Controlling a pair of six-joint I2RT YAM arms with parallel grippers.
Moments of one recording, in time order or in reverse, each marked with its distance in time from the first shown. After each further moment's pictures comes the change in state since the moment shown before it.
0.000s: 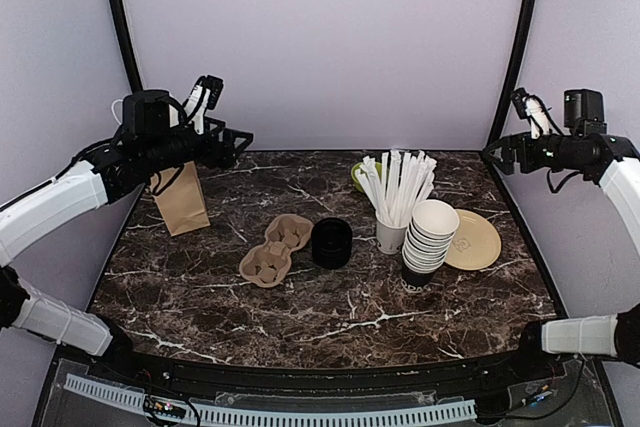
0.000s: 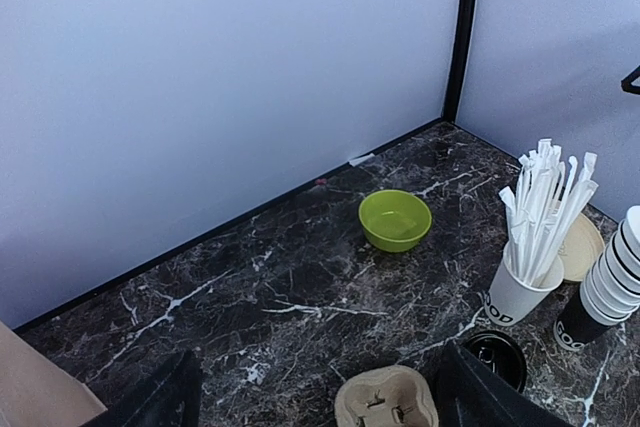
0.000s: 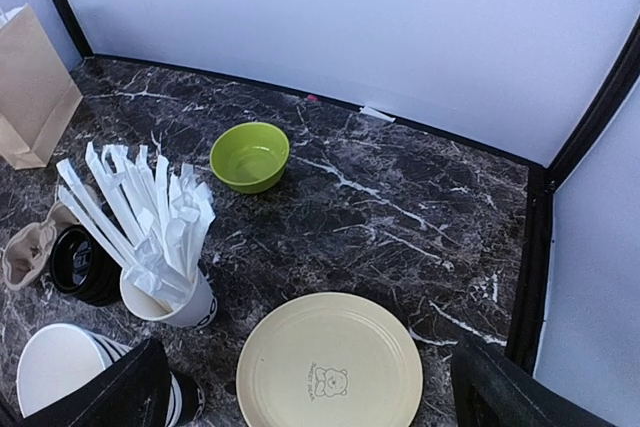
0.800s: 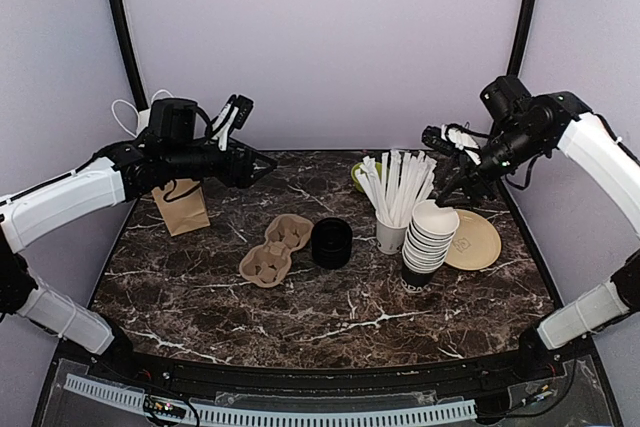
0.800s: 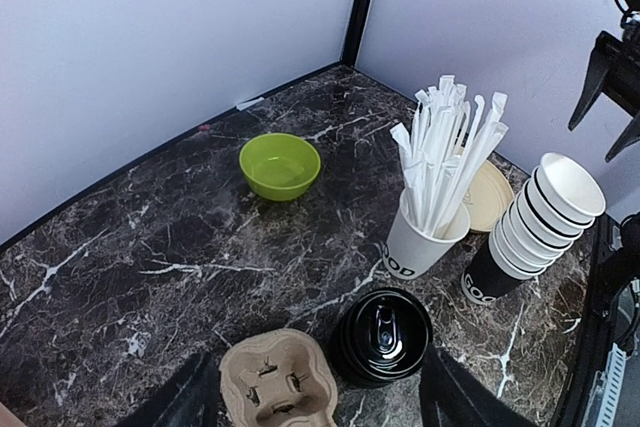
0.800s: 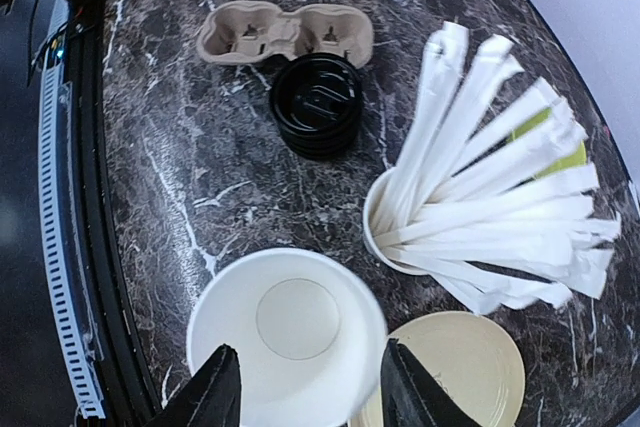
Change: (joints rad) left arm -0.061 0.092 0.028 -0.081 0.207 -0.076; right arm 0.424 0.288 0.304 -0.520 -0.106 -0.520
